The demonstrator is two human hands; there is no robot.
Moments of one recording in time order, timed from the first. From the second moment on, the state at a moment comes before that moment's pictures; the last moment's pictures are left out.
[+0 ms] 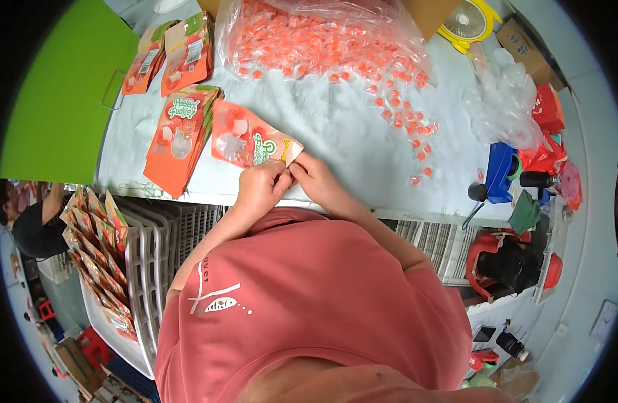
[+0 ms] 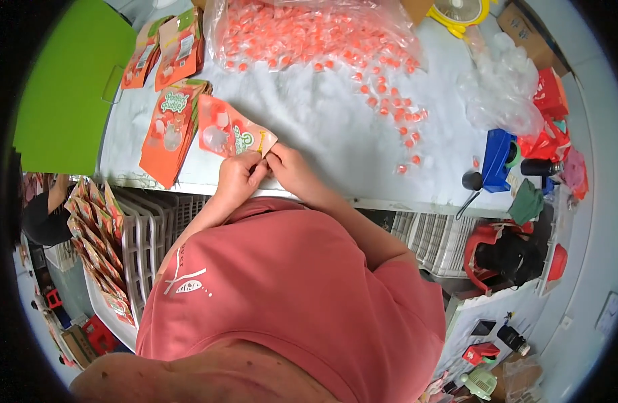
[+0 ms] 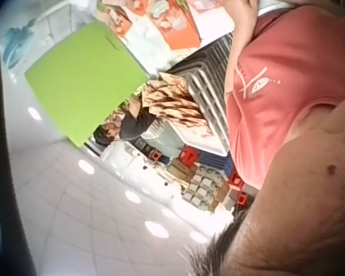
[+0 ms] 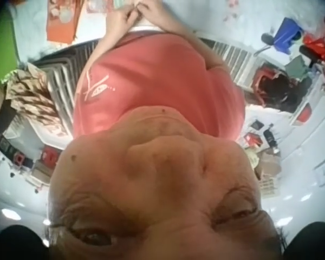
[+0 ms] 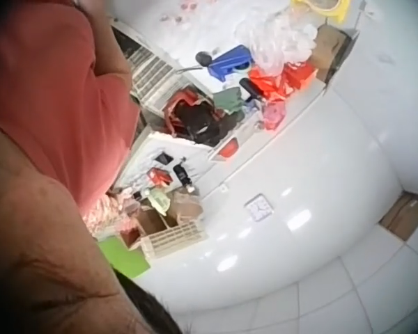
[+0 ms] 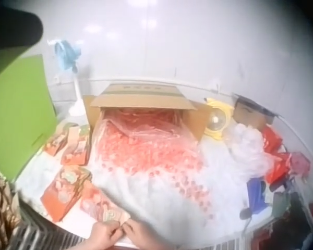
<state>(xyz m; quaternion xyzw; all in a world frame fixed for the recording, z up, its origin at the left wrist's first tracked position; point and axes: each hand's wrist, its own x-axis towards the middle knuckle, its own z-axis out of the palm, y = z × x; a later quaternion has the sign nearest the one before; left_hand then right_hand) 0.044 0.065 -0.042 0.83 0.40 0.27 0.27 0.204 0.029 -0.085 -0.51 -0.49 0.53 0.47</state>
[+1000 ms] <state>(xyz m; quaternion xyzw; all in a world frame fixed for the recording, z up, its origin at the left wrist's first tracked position) 0.059 0.045 -0.034 0.87 0.34 0.24 0.25 0.200 0.020 -0.131 -0.41 -0.33 0.66 0.54</state>
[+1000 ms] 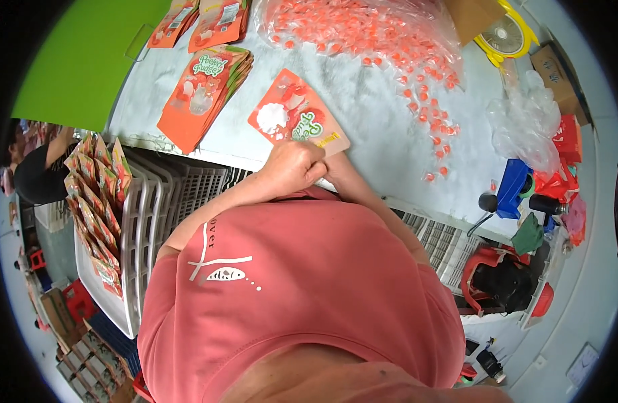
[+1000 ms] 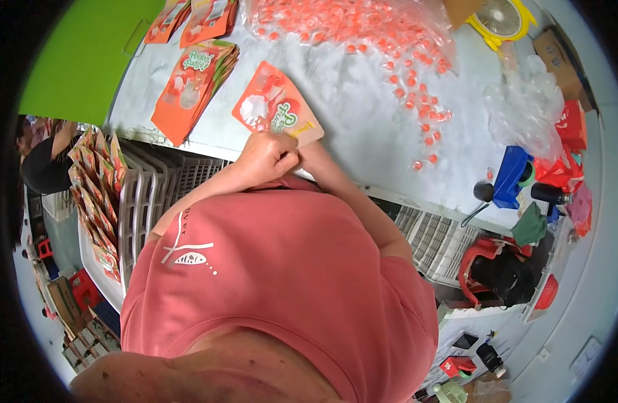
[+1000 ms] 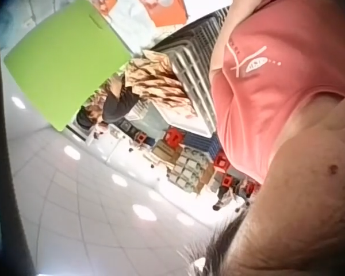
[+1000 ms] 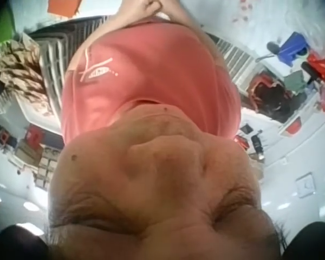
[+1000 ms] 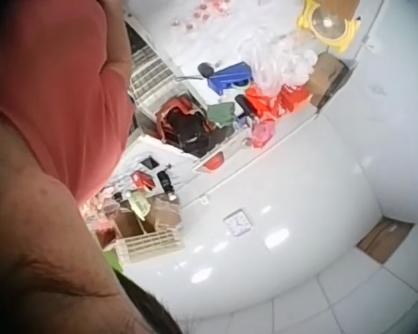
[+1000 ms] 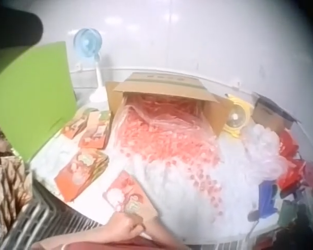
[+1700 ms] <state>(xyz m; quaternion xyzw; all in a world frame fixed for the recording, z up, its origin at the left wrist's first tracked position) 0.047 0.062 -0.022 0.93 0.23 0.17 0.22 0.218 0.019 -0.127 -0.32 -0.74 0.43 0.39</state>
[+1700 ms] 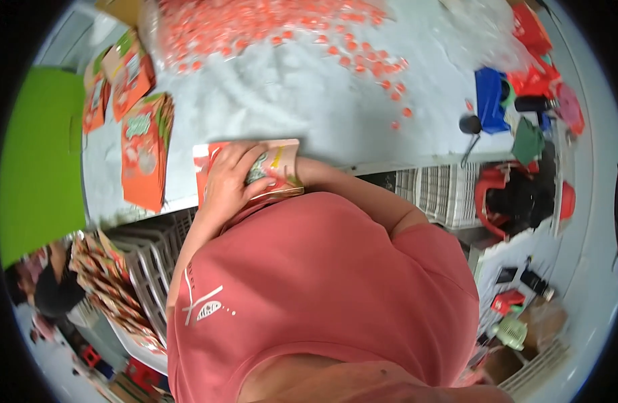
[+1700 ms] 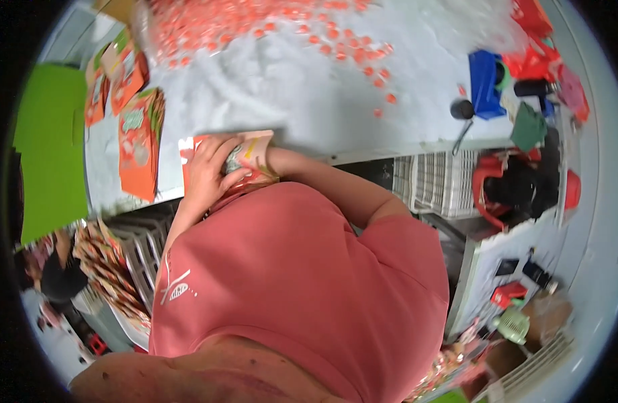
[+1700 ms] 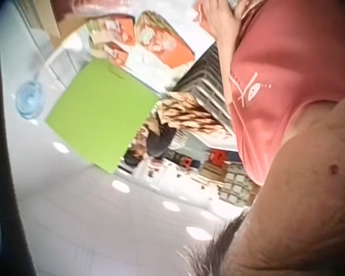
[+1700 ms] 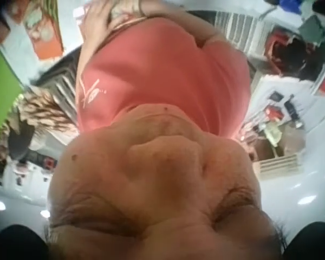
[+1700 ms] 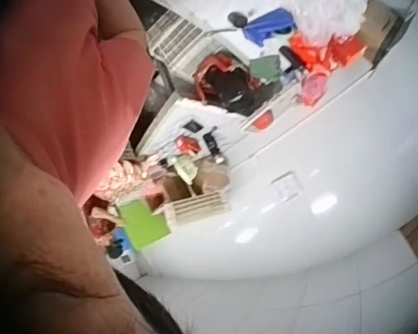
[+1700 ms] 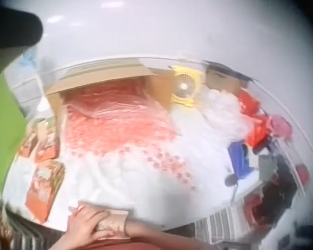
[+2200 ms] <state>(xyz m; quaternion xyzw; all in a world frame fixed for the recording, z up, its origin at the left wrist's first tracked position) 0.024 0.060 -0.055 0.89 0.32 0.24 0.23 0.398 -0.040 -0.105 -0.76 -0.52 -0.14 0.37</state>
